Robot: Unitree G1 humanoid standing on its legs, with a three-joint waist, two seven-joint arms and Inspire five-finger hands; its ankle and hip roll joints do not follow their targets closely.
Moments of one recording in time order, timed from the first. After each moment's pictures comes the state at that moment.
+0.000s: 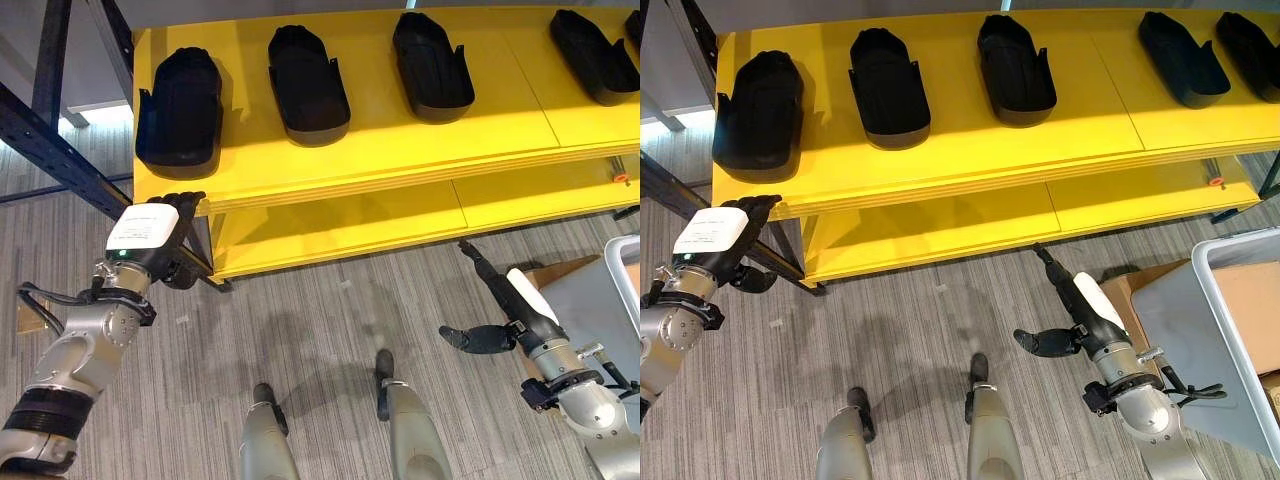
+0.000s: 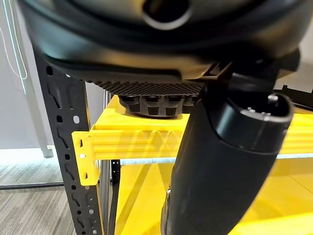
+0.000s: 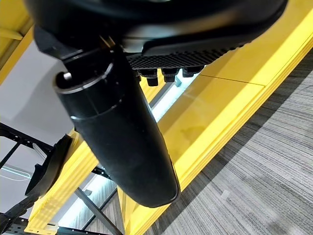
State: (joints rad) left arm -0.28 0.96 -0.12 0.28 0.56 -0.06 0.12; right arm 0.23 -0.68 -0.03 -0.23 -0.08 -0.15 0.05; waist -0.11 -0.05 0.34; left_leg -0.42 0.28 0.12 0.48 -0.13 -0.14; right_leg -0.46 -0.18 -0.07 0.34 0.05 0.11
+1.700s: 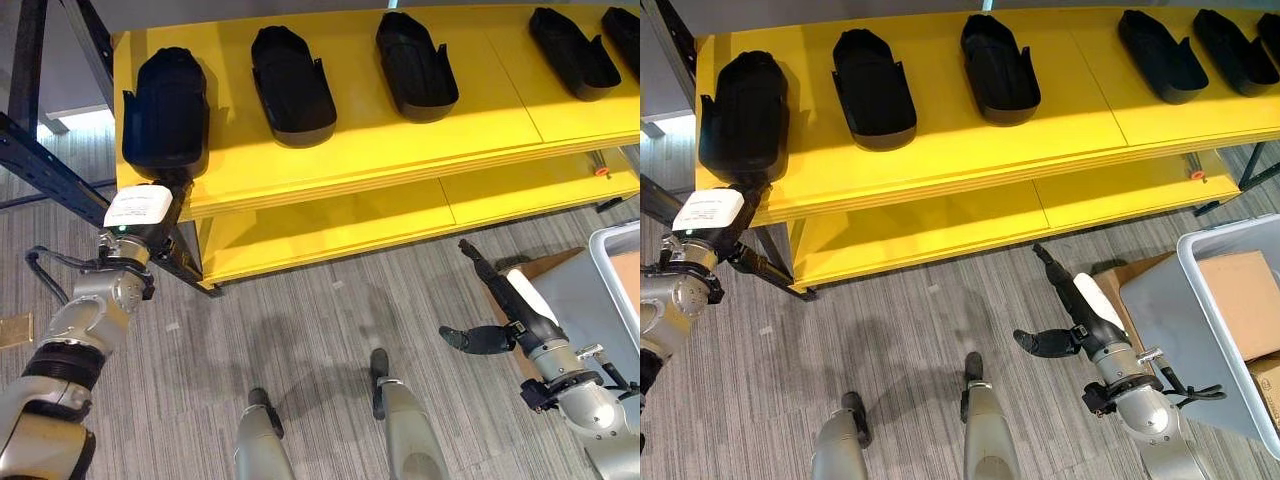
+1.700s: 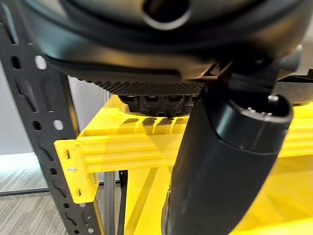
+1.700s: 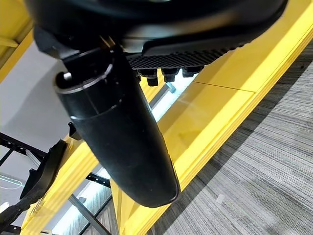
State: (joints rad) left arm -0.59 0.95 -0.36 0.58 0.56 -0.02 0.12; right arm 0.24 -0.68 -0.03 -0.23 -0.07 -0.15 0.04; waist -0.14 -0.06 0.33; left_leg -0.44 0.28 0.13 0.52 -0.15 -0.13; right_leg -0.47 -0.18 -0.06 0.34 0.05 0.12
